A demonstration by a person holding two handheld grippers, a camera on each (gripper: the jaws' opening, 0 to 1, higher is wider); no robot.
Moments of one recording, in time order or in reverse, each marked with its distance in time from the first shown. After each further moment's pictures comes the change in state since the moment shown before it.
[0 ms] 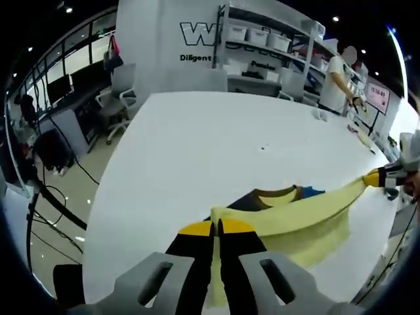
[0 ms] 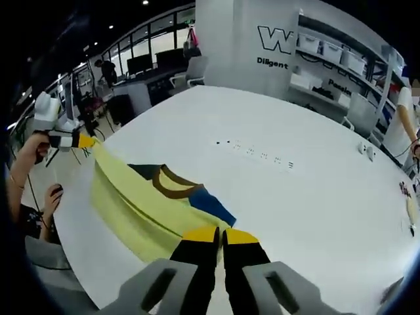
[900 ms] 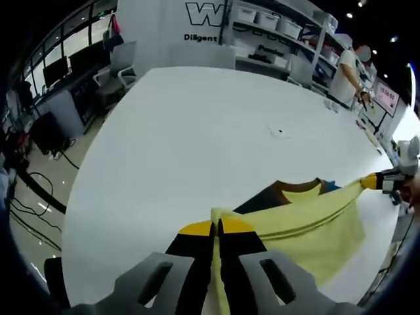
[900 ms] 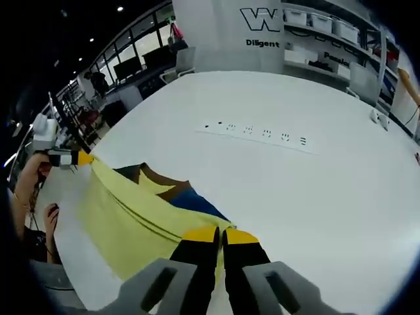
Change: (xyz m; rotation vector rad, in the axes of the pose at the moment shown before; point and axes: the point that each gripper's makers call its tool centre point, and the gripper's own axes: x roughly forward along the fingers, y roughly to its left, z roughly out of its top) left arm 0.089 0.025 -0.024 -0.058 0.128 -0.005; right arm 0.088 -0.020 -0.023 0.151 0.071 0.065
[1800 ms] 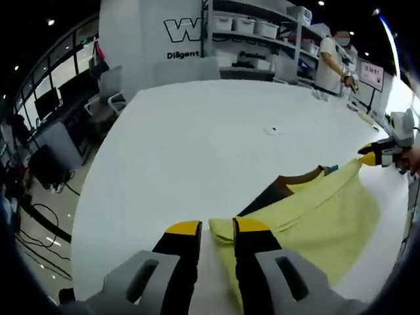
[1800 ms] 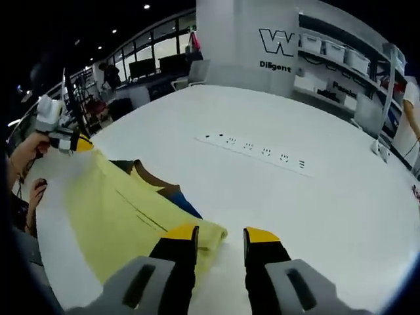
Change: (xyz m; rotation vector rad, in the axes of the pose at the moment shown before) left arm -0.010 -0.011 -0.007 0.234 -0.117 -0.008; right arm 0.004 -0.007 0.004 -0.231 -0.119 -0.022
